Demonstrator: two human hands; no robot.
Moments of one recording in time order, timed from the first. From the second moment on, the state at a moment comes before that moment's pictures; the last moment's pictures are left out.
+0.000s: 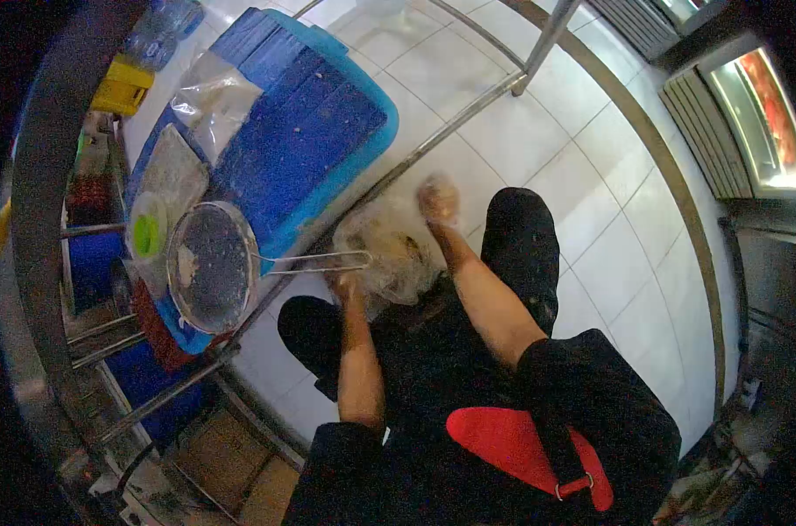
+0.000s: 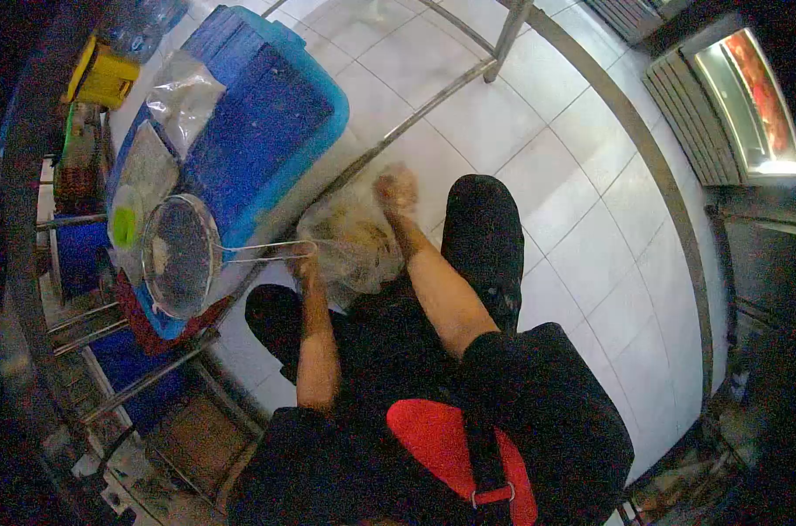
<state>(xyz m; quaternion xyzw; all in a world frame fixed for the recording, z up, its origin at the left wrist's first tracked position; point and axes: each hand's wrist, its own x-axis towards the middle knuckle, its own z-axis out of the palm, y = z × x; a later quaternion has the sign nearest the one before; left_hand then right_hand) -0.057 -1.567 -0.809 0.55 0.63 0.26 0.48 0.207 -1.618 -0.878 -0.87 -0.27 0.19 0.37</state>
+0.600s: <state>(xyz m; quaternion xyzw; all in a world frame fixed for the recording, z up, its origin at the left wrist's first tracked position) -0.030 -1.564 -0.808 0.56 0.60 0.25 0.51 0.209 -1.628 -0.875 -0.82 -0.27 0.25 0.43</state>
